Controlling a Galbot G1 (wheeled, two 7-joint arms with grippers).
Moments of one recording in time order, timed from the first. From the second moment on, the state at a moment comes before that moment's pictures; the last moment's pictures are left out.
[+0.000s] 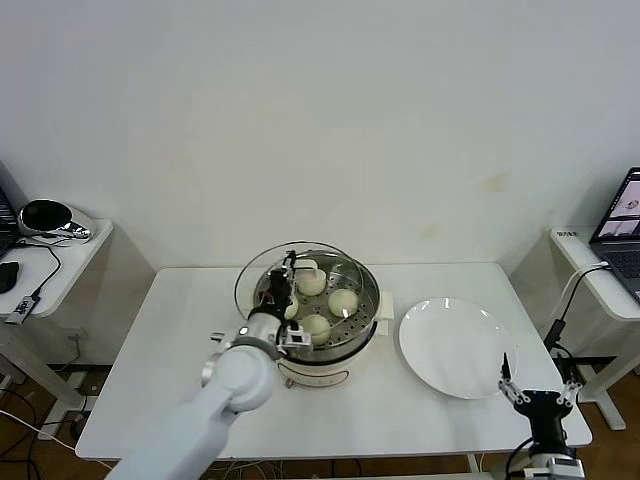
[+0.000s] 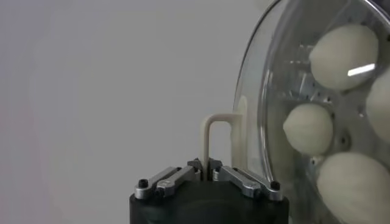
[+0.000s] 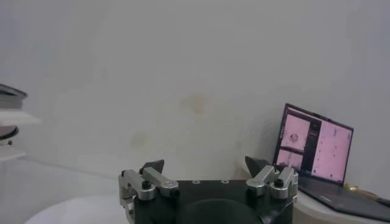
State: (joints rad) left arm 0.77 -1.14 0.12 -1.86 1.12 0.53 0.28; right arm -1.60 1.49 0.89 1.91 -0.04 0.26 -0.03
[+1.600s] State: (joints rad) left arm 0.85 -1.32 0.09 -1.72 1.30 0.50 0.23; right arm -1.60 1.49 0.86 1.89 -0.06 0.29 -0.04
